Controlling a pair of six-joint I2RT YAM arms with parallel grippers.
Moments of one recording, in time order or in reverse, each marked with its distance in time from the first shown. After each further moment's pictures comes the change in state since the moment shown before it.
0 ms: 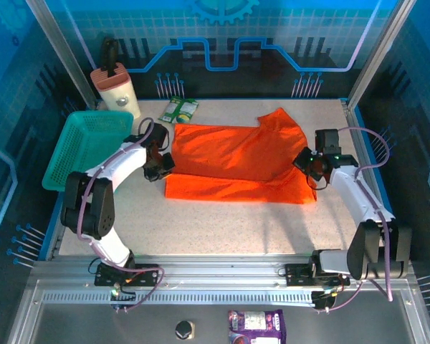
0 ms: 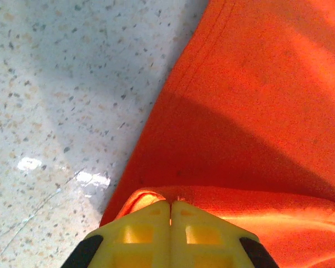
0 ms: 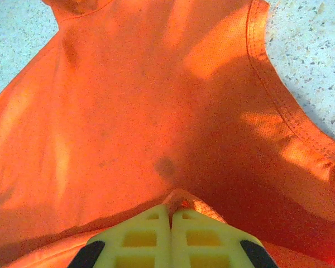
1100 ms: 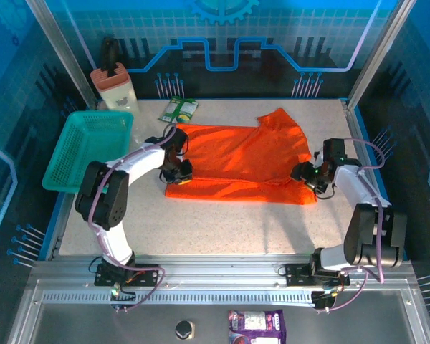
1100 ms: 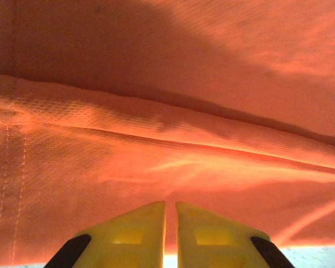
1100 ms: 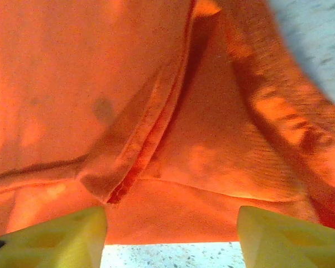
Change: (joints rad) left arm -0.131 0.129 0.028 0.044 0.118 0.044; right arm -0.136 0.093 -0.081 -0.070 -0.232 -0.267
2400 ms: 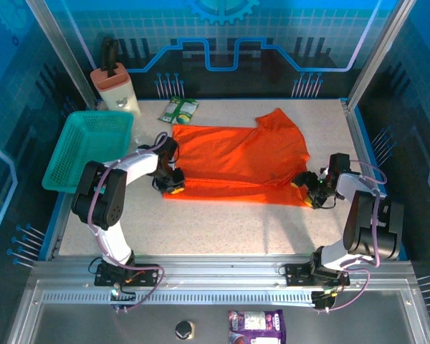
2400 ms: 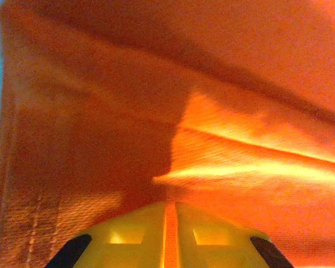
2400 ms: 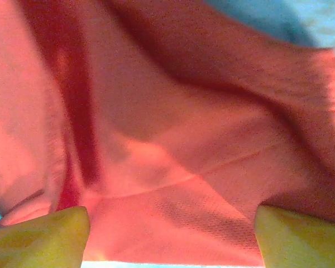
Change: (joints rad) left arm 0.067 -0.023 -0.141 0.042 0.042 0.004; right arm -0.127 0.082 -0.152 0.126 -0.120 0.186
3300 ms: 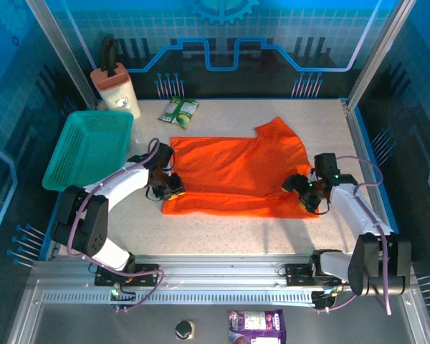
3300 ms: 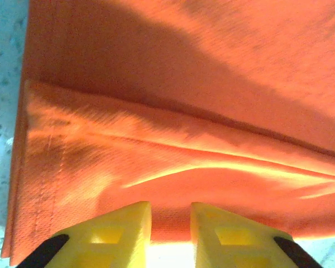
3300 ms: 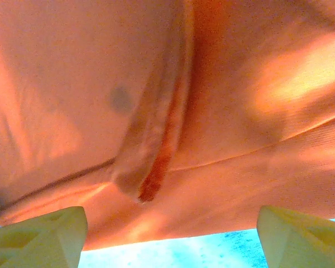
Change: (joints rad) left arm -0.040 -0.264 -0.147 0.026 0.019 -0.070; right arm 0.256 -0.290 -0.004 -0.184 0.125 0.122
